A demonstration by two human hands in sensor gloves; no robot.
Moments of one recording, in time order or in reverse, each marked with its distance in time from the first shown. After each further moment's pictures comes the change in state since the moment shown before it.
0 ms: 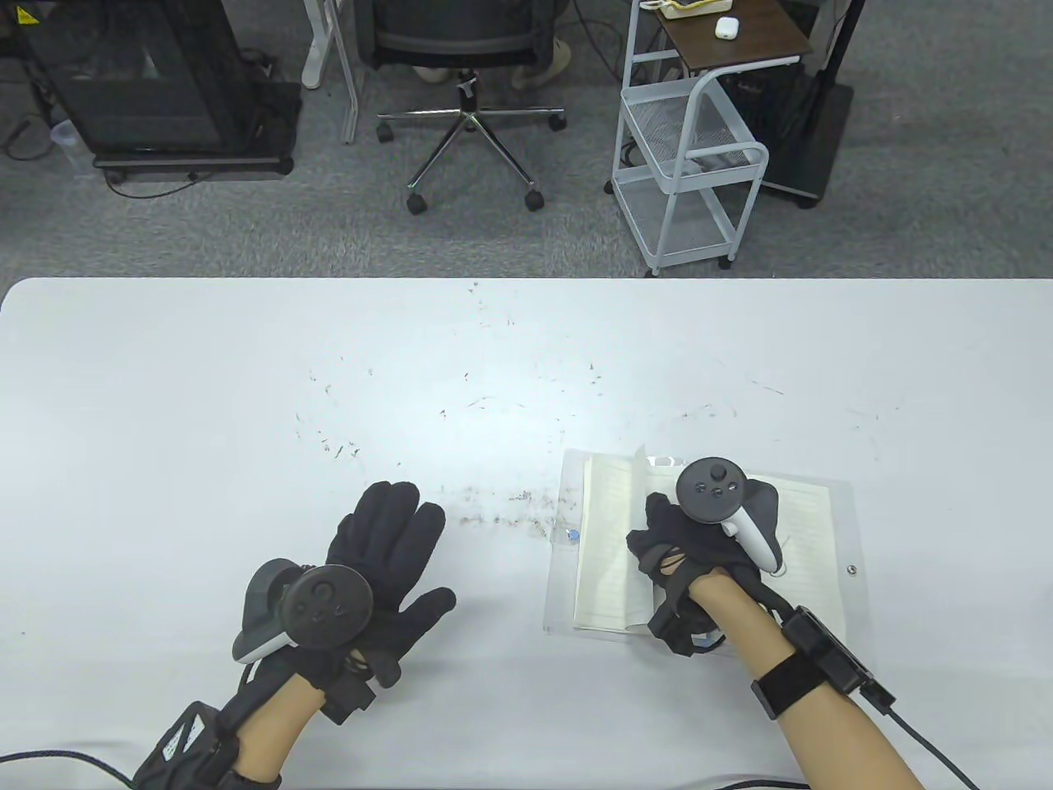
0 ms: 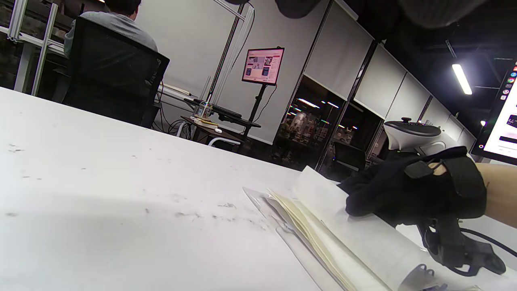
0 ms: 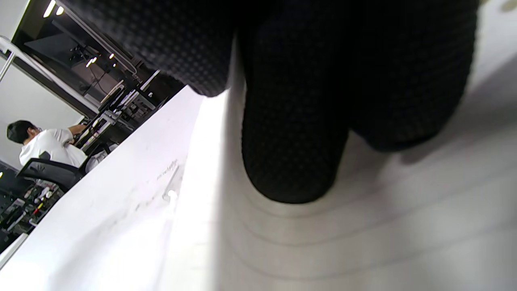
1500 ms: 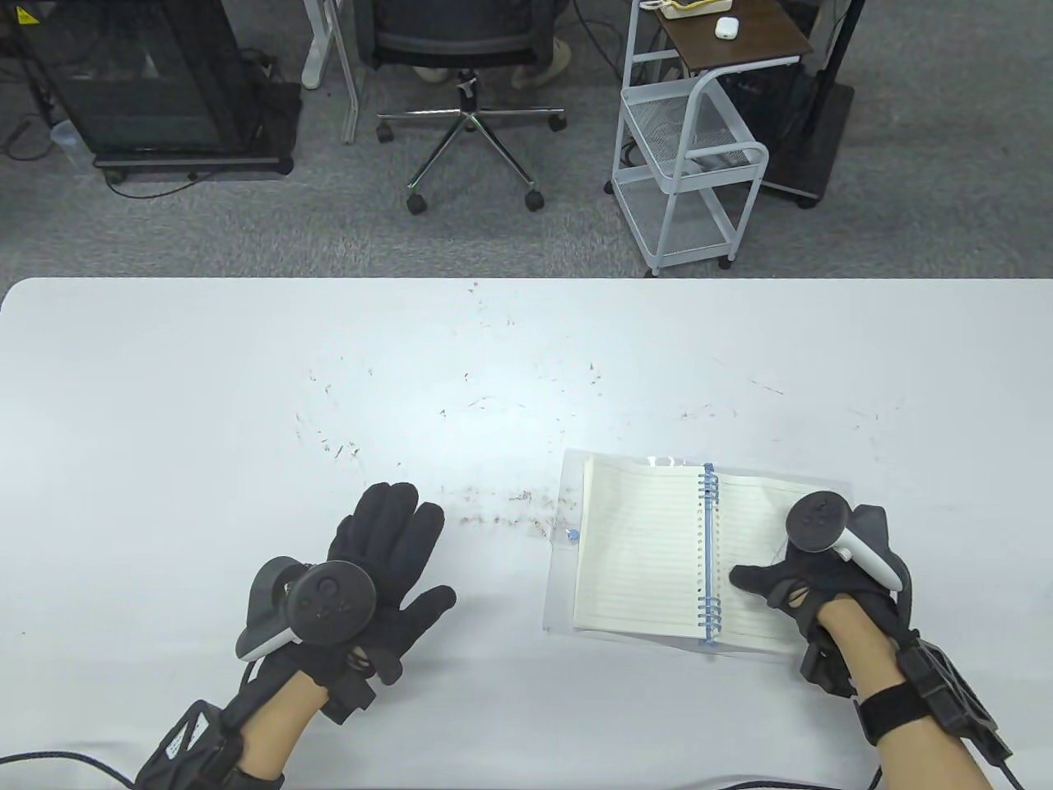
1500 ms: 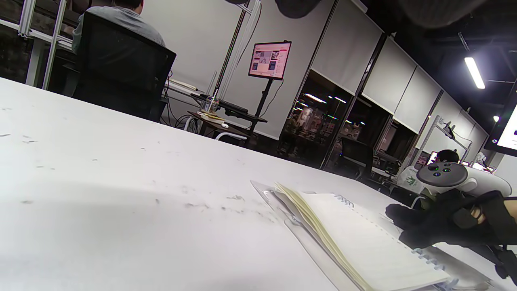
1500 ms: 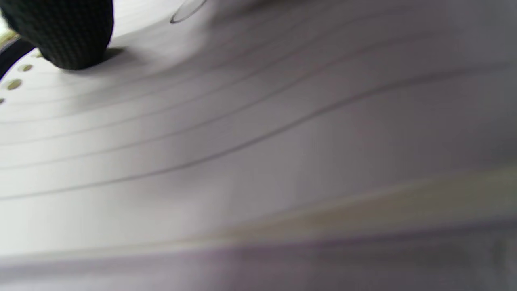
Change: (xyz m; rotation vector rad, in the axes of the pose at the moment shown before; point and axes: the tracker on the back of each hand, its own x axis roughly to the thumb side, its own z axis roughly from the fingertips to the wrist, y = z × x) left_hand 0.000 -0.001 -0.003 -0.022 0.028 -0.004; right_hand -0.129 -0.055 0.032 0.153 0.310 0.315
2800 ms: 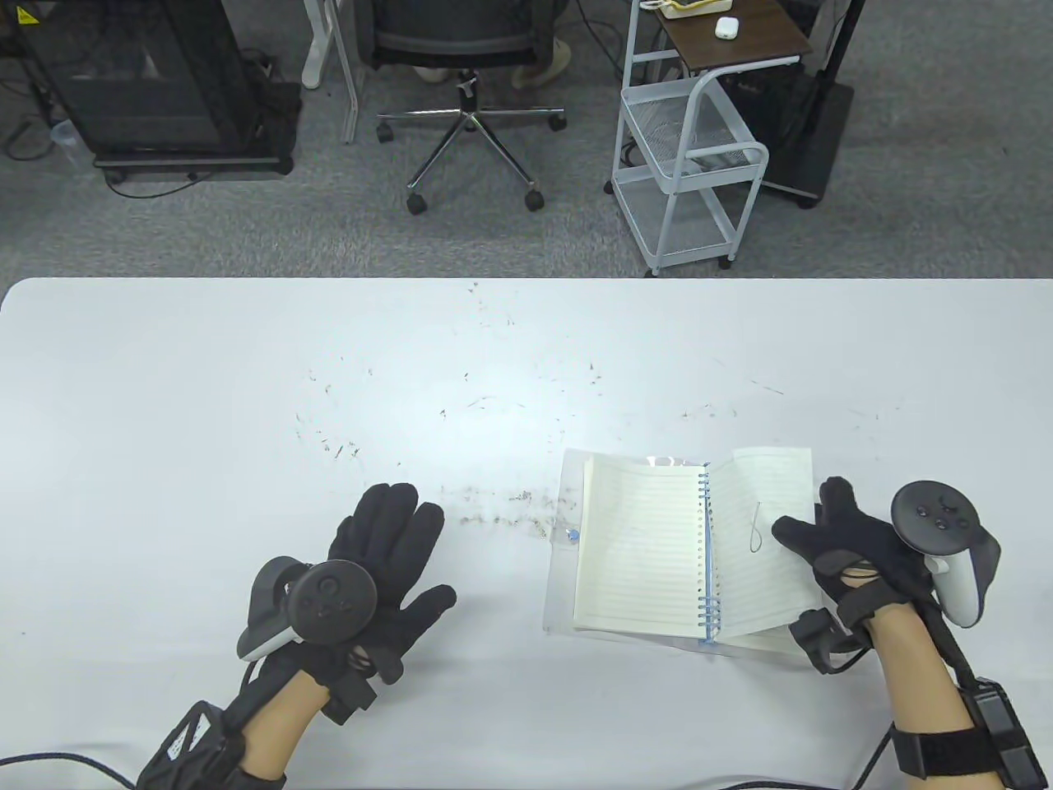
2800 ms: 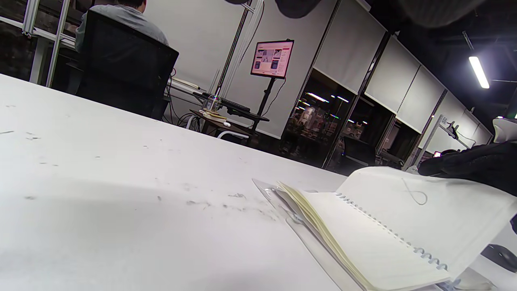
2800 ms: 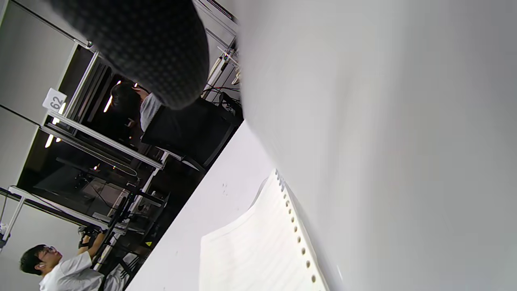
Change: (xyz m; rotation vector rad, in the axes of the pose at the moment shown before) left_hand -0.001 -0.002 0.000 -0.002 0.010 0.003; right_hand 0.002 -0.064 0.070 -0.331 -0.221 -0.695
